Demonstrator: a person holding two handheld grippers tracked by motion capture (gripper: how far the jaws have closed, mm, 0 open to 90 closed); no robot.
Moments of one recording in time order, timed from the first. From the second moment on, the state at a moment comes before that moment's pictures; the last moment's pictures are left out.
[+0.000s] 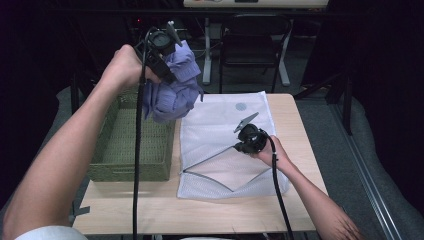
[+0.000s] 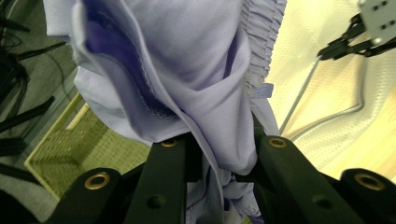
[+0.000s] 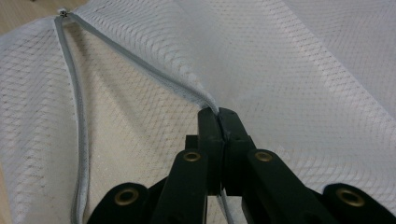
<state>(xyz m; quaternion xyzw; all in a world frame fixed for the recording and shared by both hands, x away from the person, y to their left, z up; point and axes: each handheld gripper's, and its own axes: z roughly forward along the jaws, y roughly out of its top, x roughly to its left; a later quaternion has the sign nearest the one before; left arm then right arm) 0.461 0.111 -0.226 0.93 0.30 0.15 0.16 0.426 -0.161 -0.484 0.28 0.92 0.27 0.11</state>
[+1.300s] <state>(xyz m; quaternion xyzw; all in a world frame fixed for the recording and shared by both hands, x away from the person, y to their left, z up) 0.438 0.076 -0.301 0.96 0.23 0.07 0.16 0.426 -0.163 -0.483 0.27 0.92 0.26 0.12</state>
